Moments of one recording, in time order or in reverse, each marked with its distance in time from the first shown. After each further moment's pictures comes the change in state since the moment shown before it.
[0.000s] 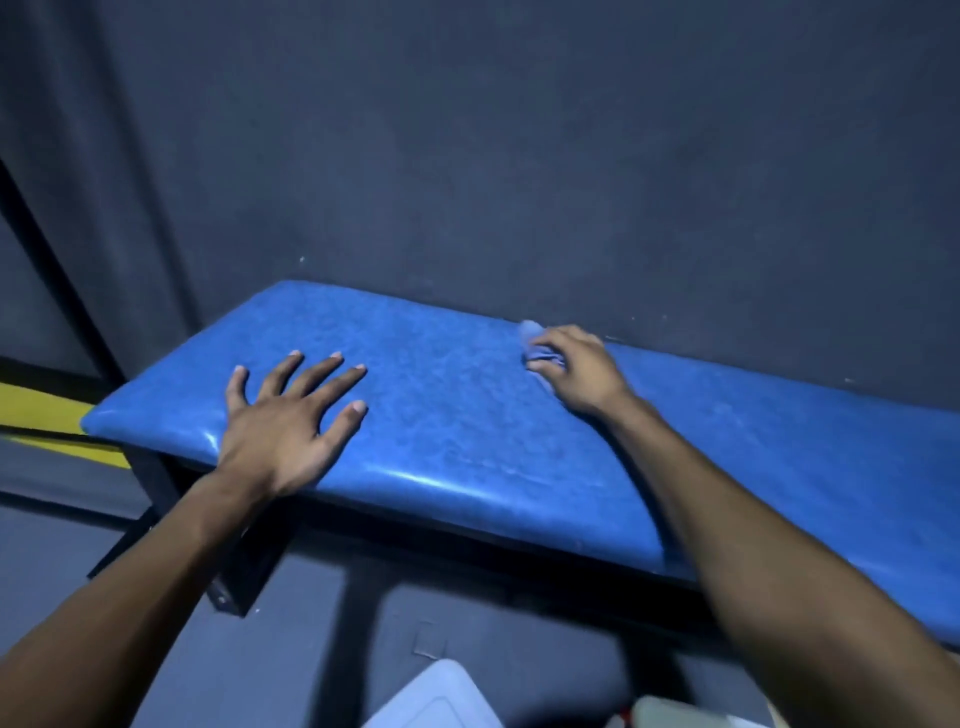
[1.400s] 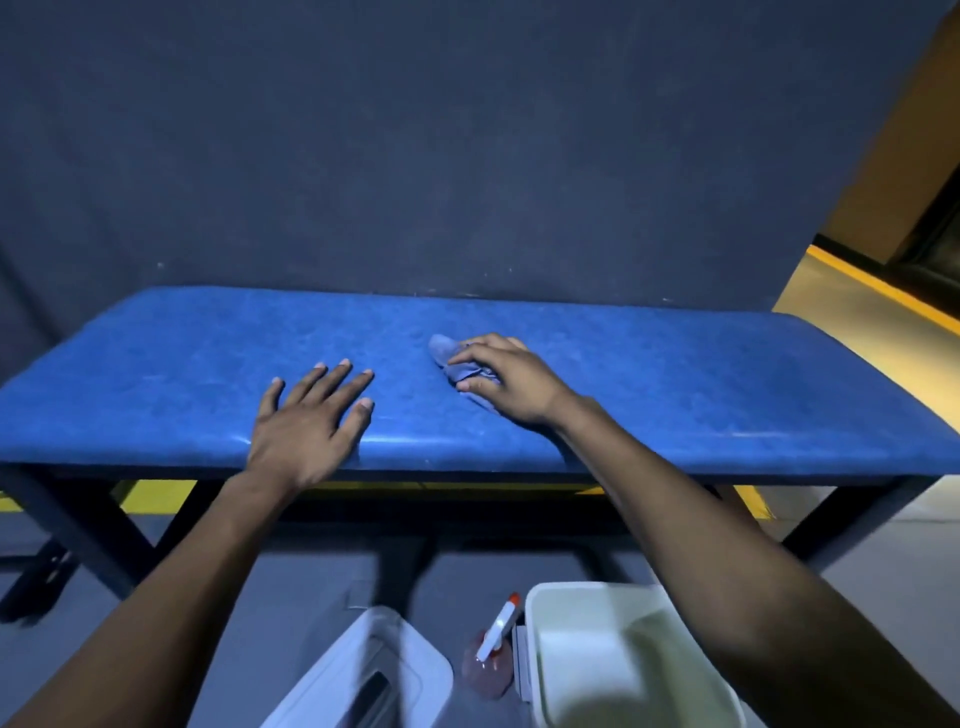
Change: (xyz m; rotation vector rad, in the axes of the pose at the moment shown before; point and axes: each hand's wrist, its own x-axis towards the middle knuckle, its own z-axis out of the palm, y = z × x) left_hand -0.041 0.153 0.012 -0.073 -0.127 0.184; right_hand -0.146 0.025 -0.069 0.018 -0.089 -0.045
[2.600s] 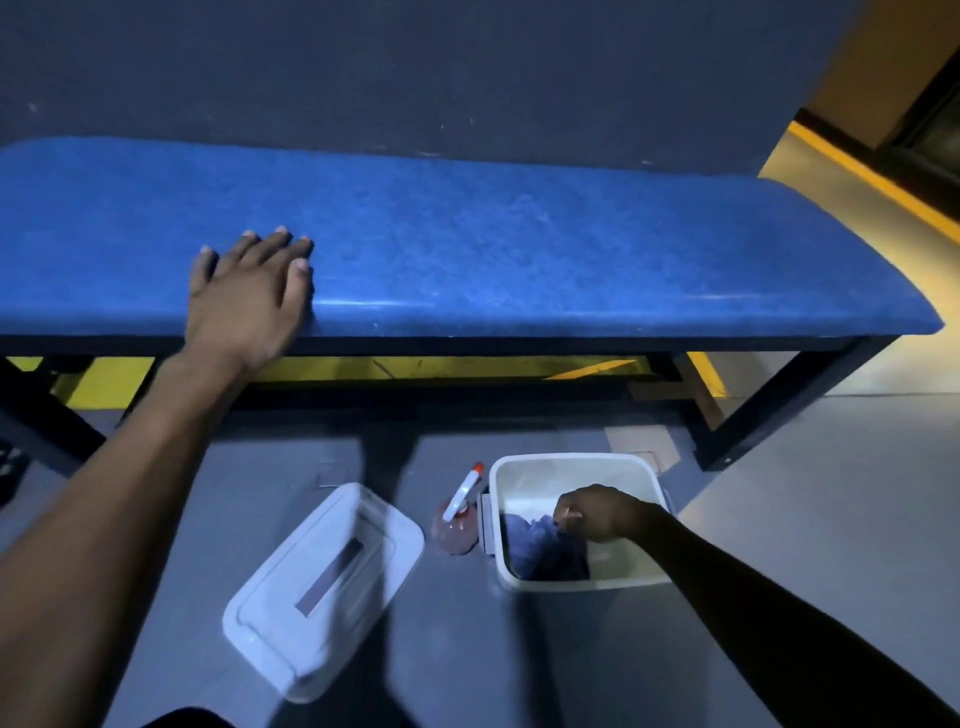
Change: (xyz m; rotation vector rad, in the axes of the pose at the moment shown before) left_hand -0.019 0.021 0.004 -0.093 0.181 0.076; right_hand -0.286 0.103 0.139 -0.102 -0.829 0.590
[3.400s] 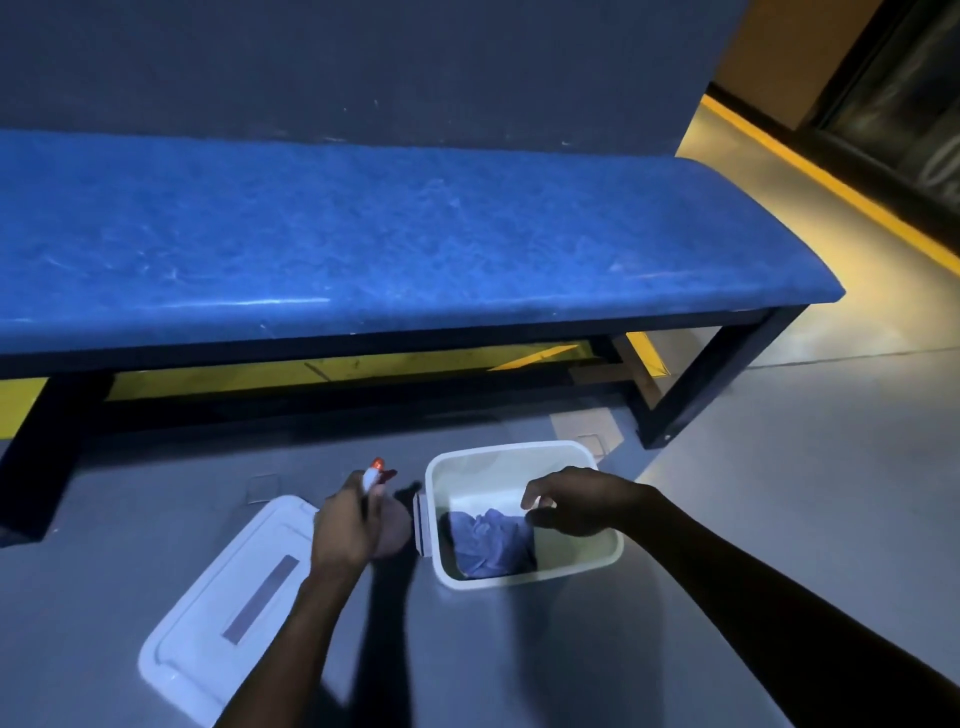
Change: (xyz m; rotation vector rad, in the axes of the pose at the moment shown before) left_hand -0.179 0.100 0.210 -0.457 -0.355 -0.373; right_hand -0.070 0.017 -0.033 0.032 0.036 -0.061
